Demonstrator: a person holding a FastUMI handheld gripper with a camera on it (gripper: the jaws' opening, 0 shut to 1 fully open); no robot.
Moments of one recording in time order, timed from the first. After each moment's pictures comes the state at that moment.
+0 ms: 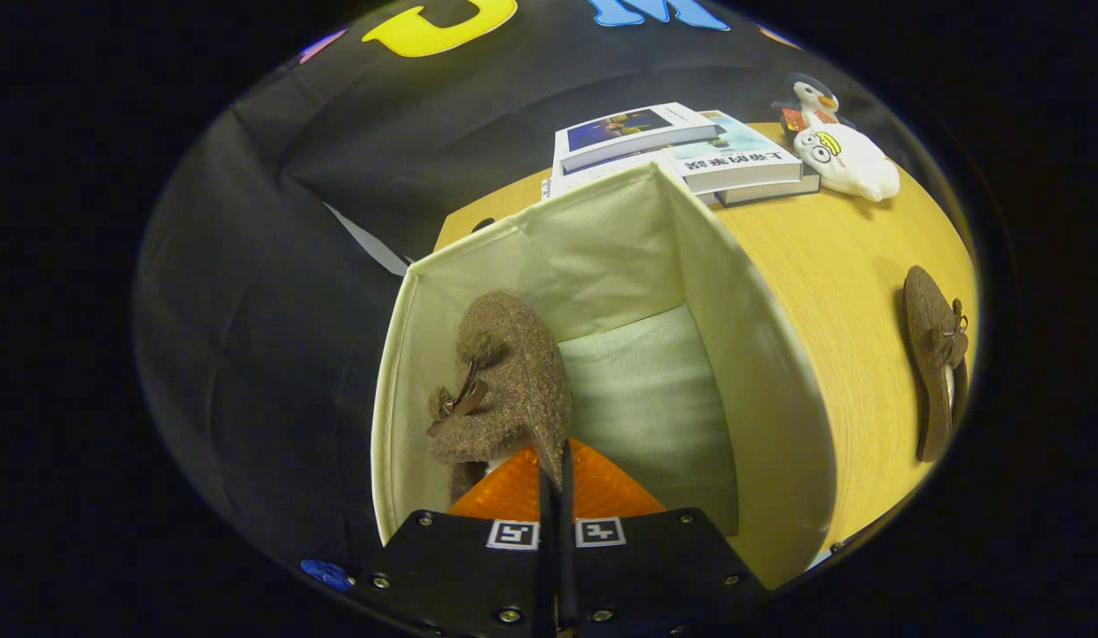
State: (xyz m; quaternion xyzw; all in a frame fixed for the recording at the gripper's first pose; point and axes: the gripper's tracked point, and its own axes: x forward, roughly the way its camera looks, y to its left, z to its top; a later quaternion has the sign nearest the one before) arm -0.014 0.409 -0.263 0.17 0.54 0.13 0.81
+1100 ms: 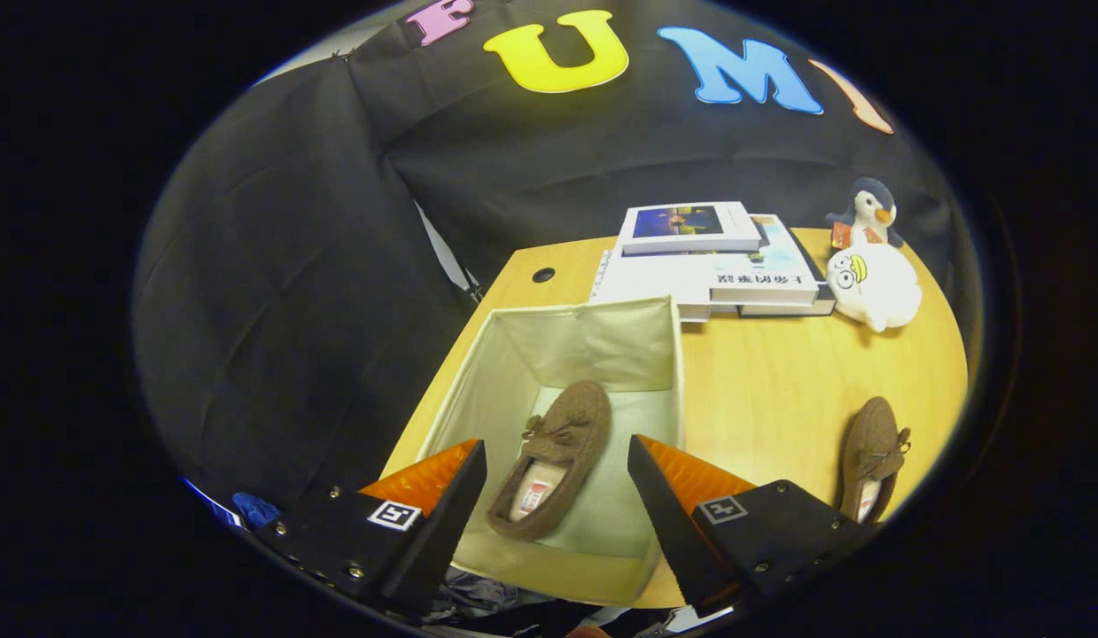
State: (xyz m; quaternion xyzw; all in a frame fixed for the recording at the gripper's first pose) arm -0.008 0.340 -0.168 0.09 0.44 0.23 0.87
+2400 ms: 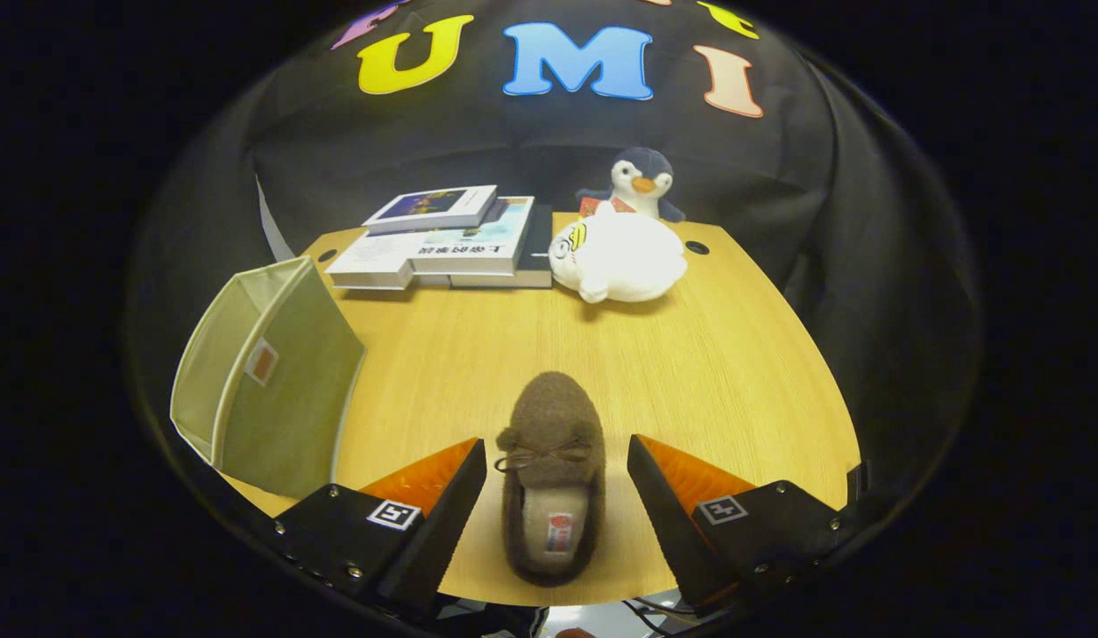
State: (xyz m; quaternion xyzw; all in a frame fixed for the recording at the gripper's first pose) arm -0.018 0.029 -0.245 -0.02 0.47 0.01 0.88
